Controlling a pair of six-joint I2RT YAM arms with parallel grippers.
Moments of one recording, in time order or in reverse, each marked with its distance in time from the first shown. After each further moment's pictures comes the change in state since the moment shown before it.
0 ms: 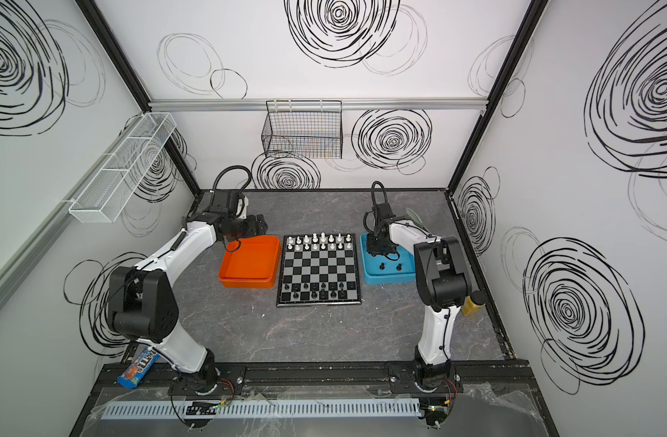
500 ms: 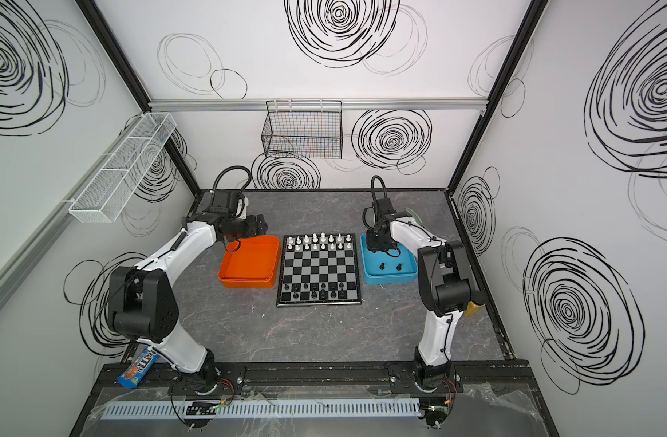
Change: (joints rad) left arm 0.000 0.001 -0.002 0.000 0.000 -0.003; right arm 0.011 -0.068 0.050 -0.080 0.015 -0.033
